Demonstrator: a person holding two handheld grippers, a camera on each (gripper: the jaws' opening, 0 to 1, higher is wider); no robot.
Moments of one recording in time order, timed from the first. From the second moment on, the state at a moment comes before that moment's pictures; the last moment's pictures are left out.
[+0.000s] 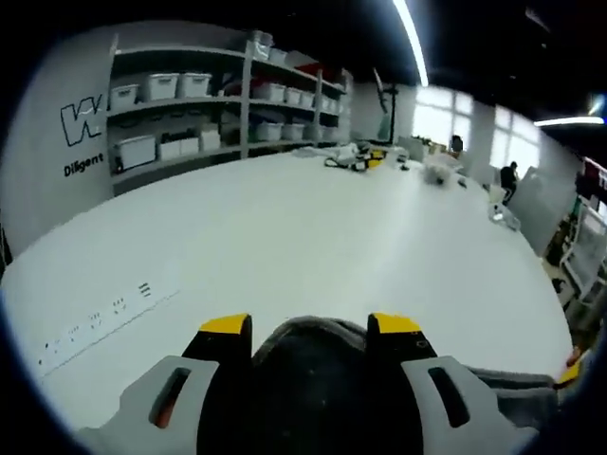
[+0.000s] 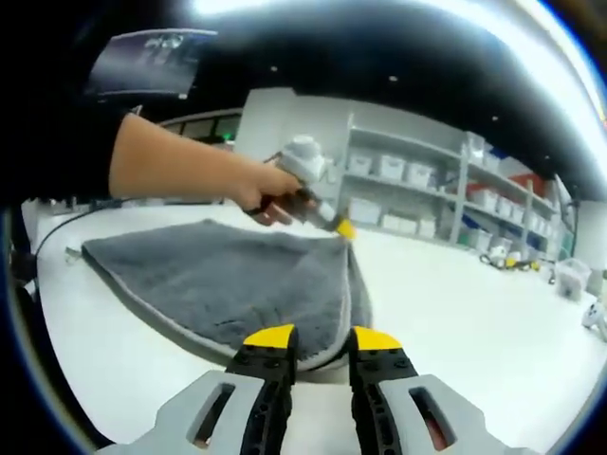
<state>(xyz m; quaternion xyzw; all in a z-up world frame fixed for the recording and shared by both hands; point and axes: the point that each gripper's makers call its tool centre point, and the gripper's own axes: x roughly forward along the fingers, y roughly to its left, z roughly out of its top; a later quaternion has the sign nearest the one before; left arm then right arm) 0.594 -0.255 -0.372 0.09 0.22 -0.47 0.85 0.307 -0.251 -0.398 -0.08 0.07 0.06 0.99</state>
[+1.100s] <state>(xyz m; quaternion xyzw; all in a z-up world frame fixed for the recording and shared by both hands) 0.604 -0.246 -0.390 0.22 0.18 -0.48 0.83 0.313 -0.253 -0.402 -0.09 0.09 0.07 0.99</state>
